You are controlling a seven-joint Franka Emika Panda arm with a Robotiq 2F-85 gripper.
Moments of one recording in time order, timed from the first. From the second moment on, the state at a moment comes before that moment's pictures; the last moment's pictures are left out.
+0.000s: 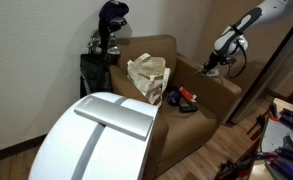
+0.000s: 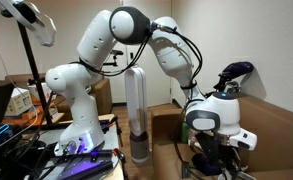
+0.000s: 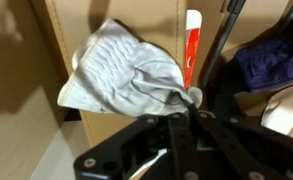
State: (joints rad) arm -0.60 0.77 0.04 -1.95 0.04 2.91 -0.29
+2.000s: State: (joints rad) arm -0.58 0.77 0.12 -1.98 0.14 3.37 -0.10
